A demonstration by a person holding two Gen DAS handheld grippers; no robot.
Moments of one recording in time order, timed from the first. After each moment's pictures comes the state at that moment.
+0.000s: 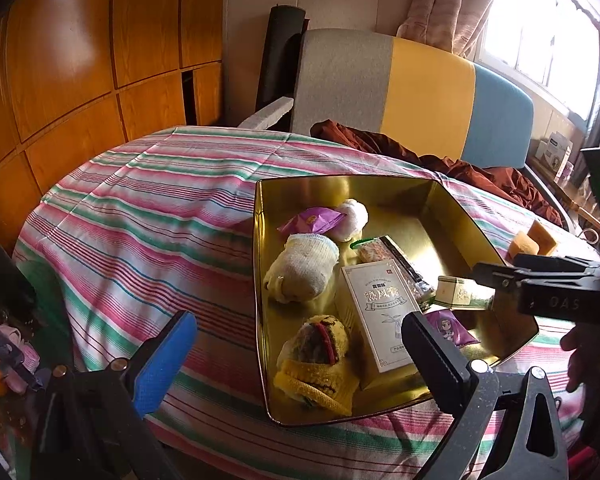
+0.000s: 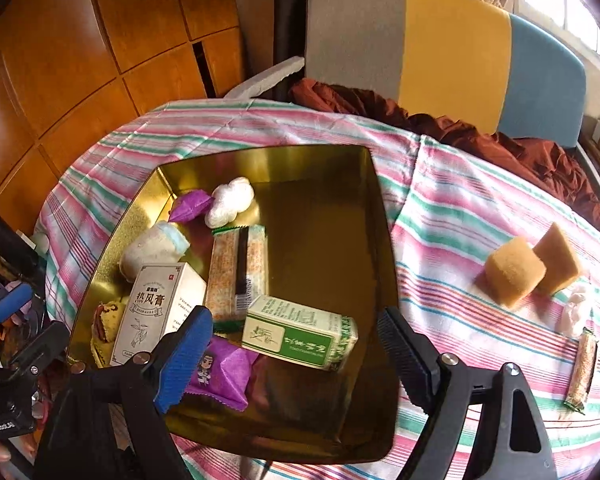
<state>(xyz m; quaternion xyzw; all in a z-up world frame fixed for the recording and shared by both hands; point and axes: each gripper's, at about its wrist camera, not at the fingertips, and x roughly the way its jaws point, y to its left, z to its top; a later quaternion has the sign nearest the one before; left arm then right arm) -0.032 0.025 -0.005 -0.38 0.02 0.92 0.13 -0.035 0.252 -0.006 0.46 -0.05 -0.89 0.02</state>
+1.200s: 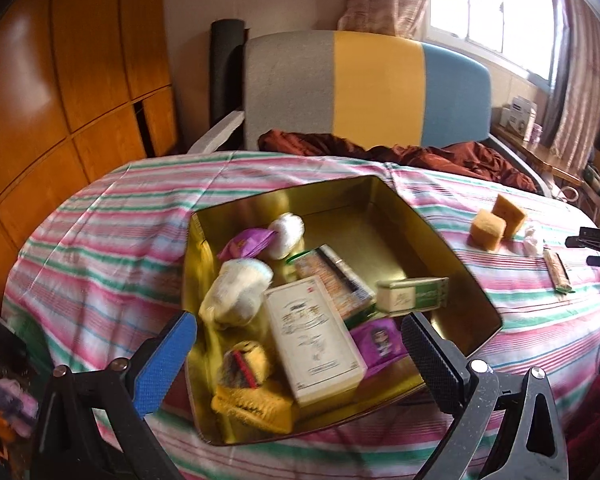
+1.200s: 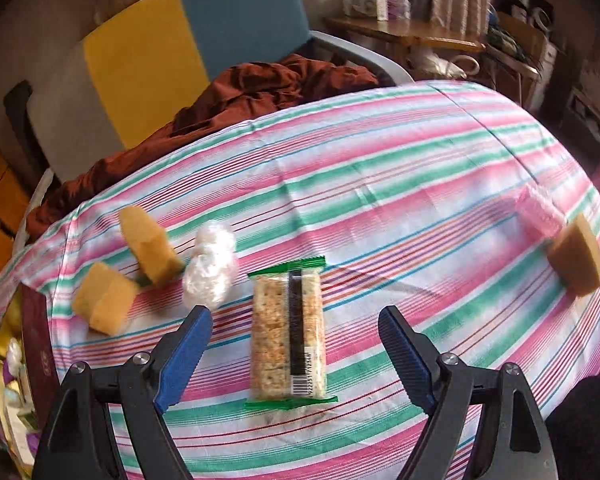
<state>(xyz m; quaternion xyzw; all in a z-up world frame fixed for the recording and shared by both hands) -0.023 0.092 0.016 -0.36 0.09 0.91 0.20 0.087 0.575 -0.033 0.42 -0.28 -0.80 -0.31</state>
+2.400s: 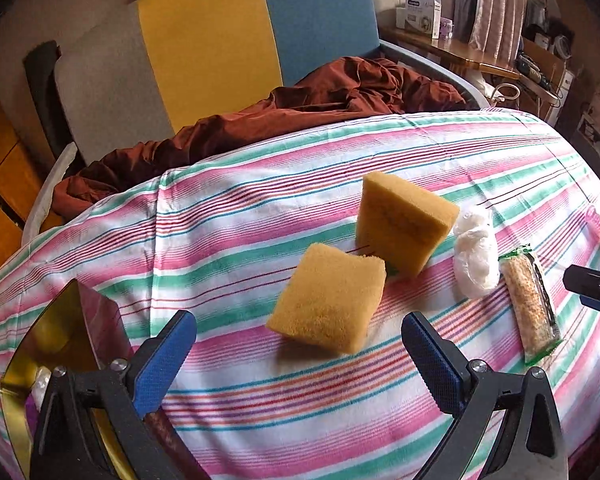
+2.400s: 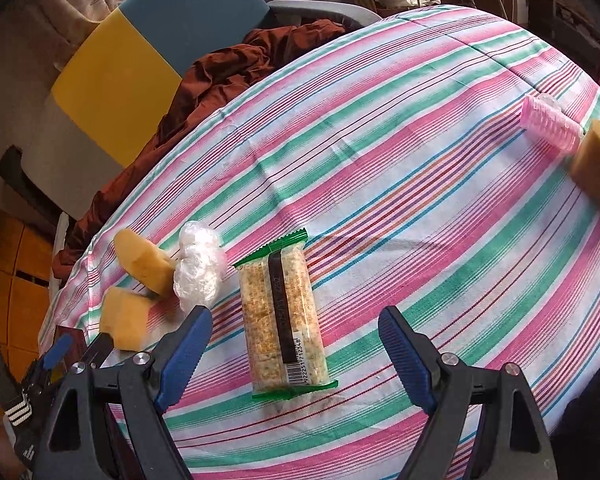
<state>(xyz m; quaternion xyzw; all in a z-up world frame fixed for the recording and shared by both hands) -0.089 0.426 -0.042 -0.42 0.23 0.81 0.34 0.109 0.604 -0.052 0.41 -0.40 -0.77 -0.28</state>
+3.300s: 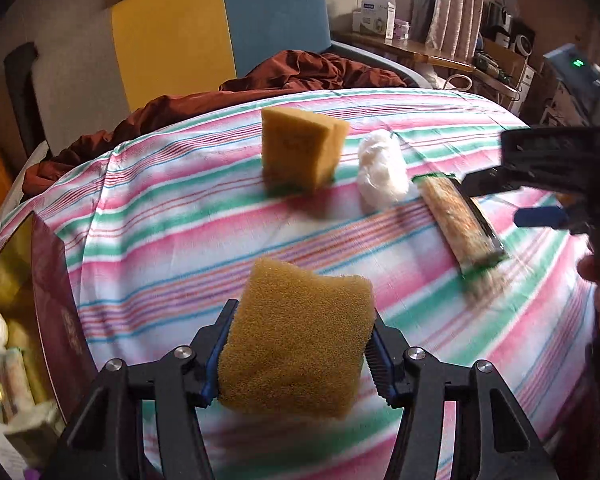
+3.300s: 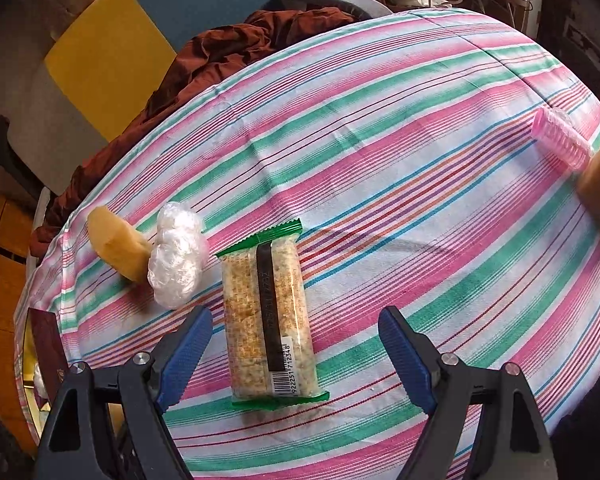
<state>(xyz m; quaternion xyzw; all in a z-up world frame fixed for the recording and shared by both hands) 0.011 0.385 -0.070 -0.40 0.21 0.80 0.40 0.096 0.601 -0.064 0.46 -0.36 -0.76 -0.28</state>
